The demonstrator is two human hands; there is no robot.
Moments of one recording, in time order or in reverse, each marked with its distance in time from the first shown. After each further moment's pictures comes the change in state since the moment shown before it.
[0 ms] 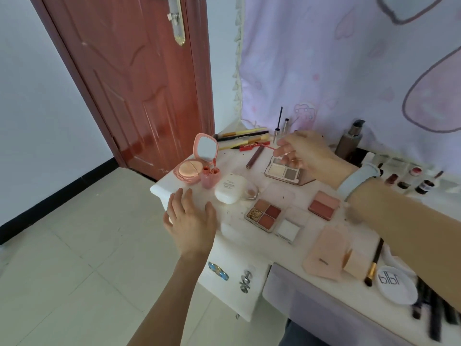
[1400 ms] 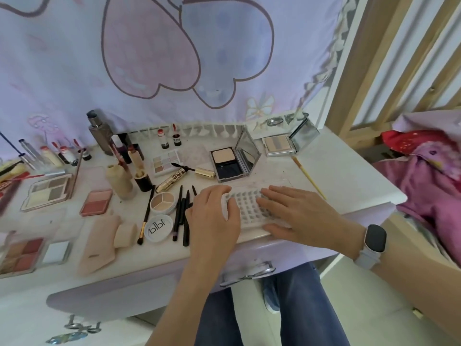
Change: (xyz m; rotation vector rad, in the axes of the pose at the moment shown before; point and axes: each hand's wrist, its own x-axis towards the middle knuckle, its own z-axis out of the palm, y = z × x) left_hand -0.255 0.257 0.005 -0.552 -0.709 0.720; right_hand -0.310 0.197 -0.263 -1.478 0.372 -0.451
